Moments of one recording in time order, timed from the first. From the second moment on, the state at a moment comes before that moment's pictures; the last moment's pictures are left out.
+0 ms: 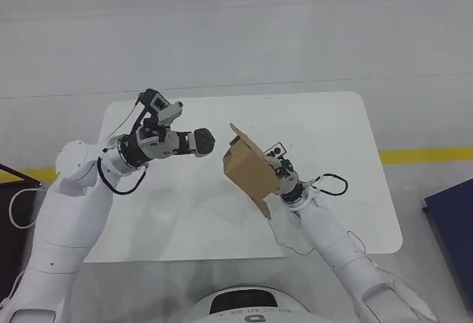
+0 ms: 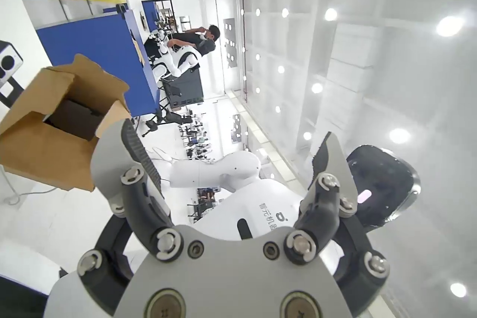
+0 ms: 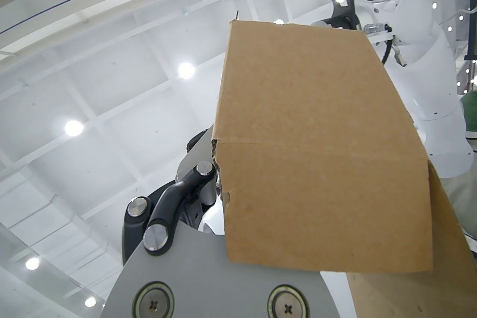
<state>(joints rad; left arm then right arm) 1.15 -1.07 -1.27 -1.66 -0.92 0.11 -1.05 -1.24 -1.40 1.09 -1.02 1.39 -0.10 1.49</state>
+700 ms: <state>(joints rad) 1.04 -1.11 -1.12 -1.46 -1.11 0.34 -1.05 -1.29 -1.40 1.10 -1.11 1.26 -0.13 1.43</state>
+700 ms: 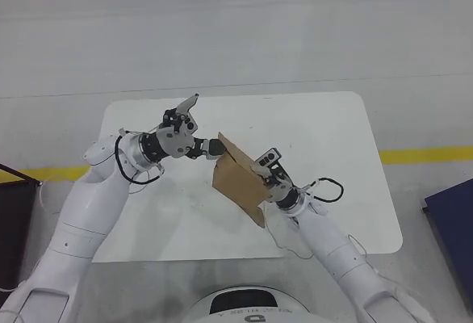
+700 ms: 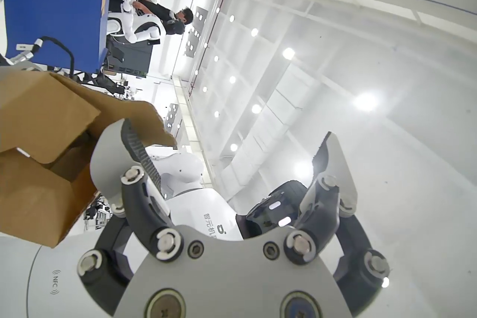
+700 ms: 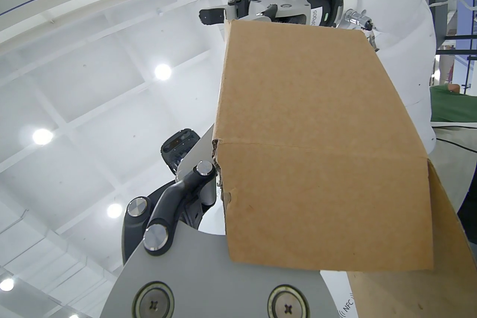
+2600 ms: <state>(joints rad) 1.12 -1.05 -1.20 -1.49 -0.89 0.57 -1.16 -1.27 -1.40 1.14 -1.08 1.20 -0.12 1.39</state>
